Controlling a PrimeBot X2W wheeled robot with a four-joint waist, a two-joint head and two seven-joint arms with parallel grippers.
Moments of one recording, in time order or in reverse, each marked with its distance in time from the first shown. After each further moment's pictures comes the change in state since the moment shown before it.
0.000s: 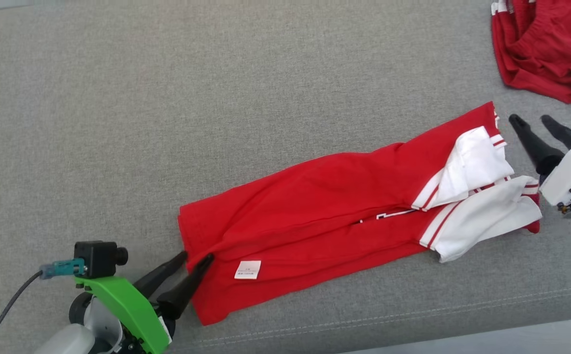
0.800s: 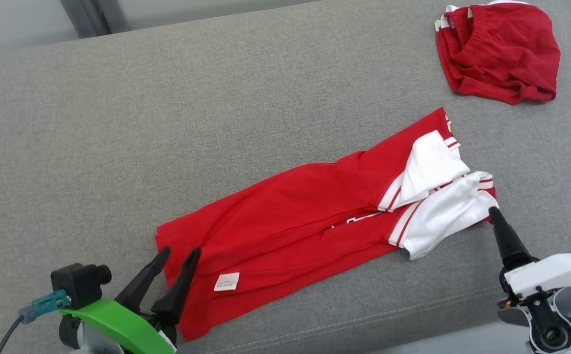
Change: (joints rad) left arm 0.132 0.015 0.077 -0.139 0.087 0.164 -0.211; right arm 0.394 0.357 -0.230 -0.052 0.272 -0.001 -0.283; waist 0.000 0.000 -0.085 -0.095
